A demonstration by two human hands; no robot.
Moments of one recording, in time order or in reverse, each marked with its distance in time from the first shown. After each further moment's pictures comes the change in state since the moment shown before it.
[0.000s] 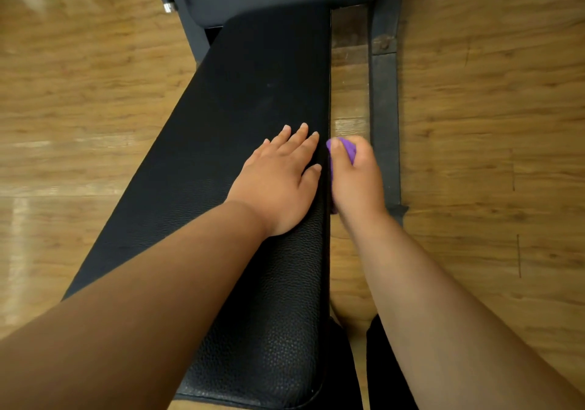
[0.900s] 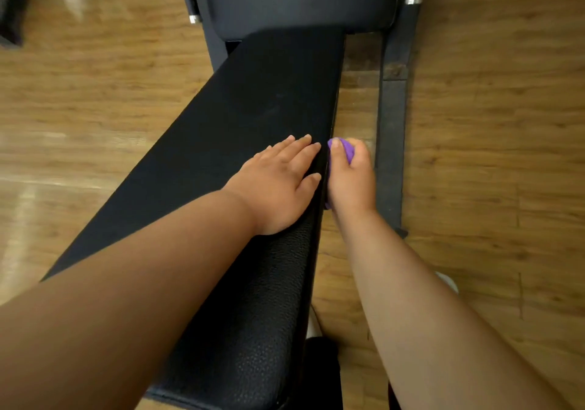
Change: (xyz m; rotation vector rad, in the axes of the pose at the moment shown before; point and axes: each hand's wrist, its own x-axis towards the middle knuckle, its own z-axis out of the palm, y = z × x) left_hand 0.003 0.004 -0.002 0.086 -0.071 -0.023; right_hand 0.020 0.000 0.007 0.108 0.011 -0.015
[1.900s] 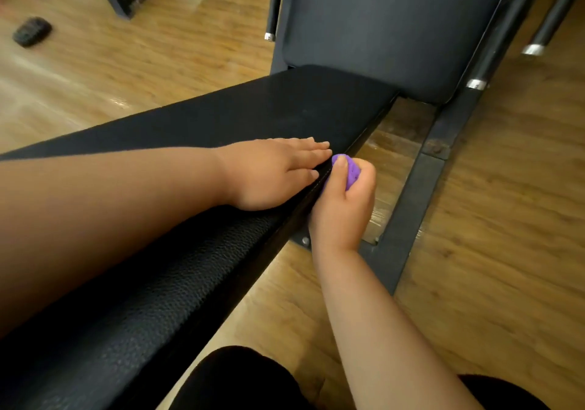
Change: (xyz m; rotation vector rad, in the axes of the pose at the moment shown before) left_hand 0.027 0.007 0.006 -0.115 0.094 -0.096; right_hand 0.030 0.033 -0.002 0.031 -0.077 -0.426
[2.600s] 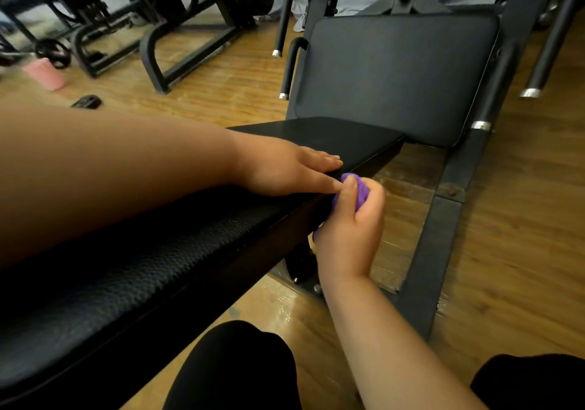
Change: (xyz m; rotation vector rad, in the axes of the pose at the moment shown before) left_hand -0.002 0.014 -0.002 0.053 -0.001 -0.096; right_hand -0.004 0.035 0.002 0.227 -0.060 -0.133
